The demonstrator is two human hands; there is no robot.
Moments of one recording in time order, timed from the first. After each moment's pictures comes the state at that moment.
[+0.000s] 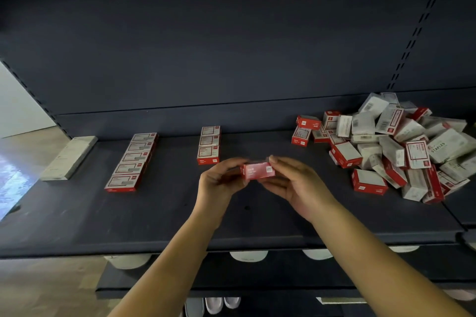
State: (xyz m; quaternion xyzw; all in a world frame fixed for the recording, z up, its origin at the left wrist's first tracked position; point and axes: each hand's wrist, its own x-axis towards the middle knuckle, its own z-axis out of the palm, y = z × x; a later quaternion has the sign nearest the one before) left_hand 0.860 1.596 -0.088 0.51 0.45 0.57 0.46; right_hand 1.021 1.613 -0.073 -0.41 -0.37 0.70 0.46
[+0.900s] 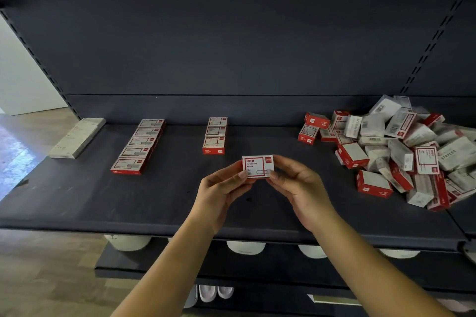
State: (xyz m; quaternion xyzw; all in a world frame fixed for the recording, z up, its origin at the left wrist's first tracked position) left_hand 0.857 1.574 -0.090 0.32 0.41 0.58 0.63; right_hand 1.019 1.600 -0.095 -0.40 -0.45 0.62 0.50
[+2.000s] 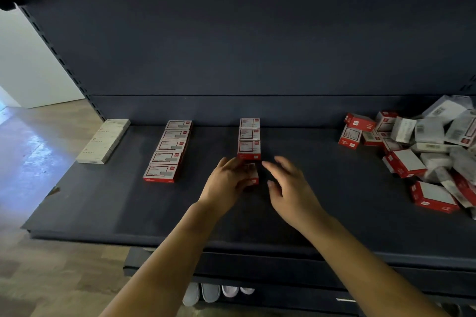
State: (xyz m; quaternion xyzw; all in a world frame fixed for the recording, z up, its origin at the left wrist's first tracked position) left_hand 0.752 1.644 -0.135 0.81 0.54 0.22 0.04; right_hand 0.928 1.625 -0.106 -0.54 -0.79 0.20 0.24
